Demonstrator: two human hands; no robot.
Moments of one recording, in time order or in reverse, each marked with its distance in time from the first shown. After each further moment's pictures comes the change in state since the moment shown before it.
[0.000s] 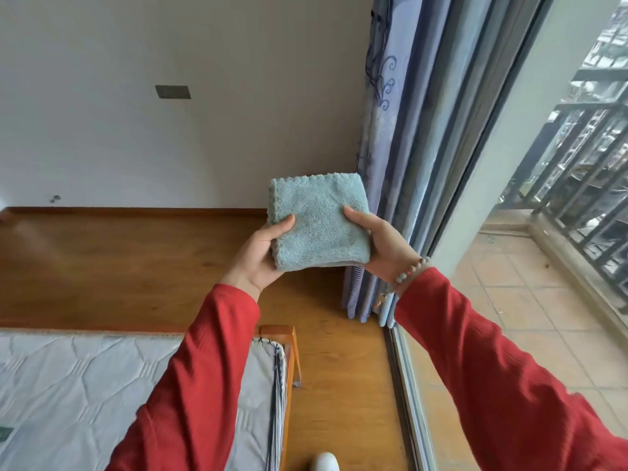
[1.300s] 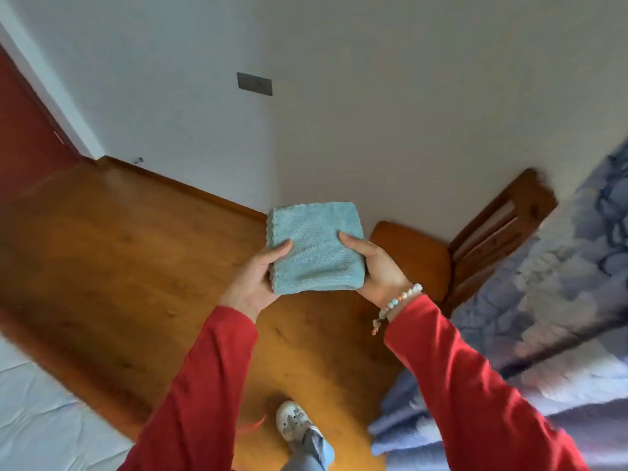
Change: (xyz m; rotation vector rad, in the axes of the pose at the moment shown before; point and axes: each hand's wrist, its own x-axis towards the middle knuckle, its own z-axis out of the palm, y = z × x) left_hand 0.422 0.159 -0.183 -0.162 0.363 0.150; right_hand 0.555 -0.116 -0.074 -0.012 -0.216 0.335
